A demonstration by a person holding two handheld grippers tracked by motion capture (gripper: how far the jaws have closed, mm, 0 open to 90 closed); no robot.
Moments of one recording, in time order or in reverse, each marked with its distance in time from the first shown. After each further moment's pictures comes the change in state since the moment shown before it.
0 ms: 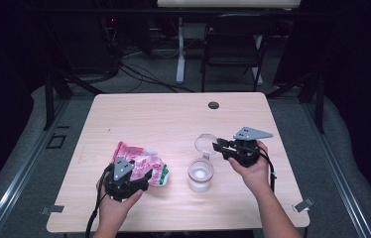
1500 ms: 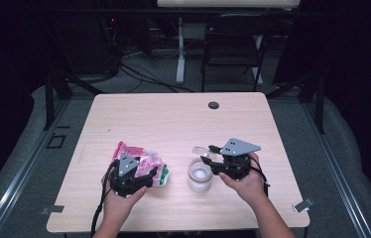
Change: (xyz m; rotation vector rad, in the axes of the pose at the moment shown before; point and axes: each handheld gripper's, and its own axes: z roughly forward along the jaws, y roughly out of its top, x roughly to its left) left arm -0.005 0.011 0.011 -0.012 -0.045 0.021; right arm 0.049 0.001 -0.005 0.014 0.012 -0.195
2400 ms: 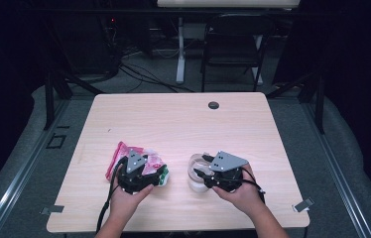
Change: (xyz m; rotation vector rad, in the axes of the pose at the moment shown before) left arm -0.008 0.007 0.014 0.008 -0.040 0.028; right arm 0.031 -0.008 0.005 0.049 0.012 -0.154
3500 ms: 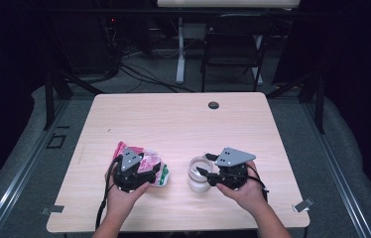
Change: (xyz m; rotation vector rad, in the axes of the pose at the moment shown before) left arm 0.011 0.003 -0.008 -0.025 0.022 -0.032; right arm -0.012 0.002 -0.011 -0.025 0.039 0.095
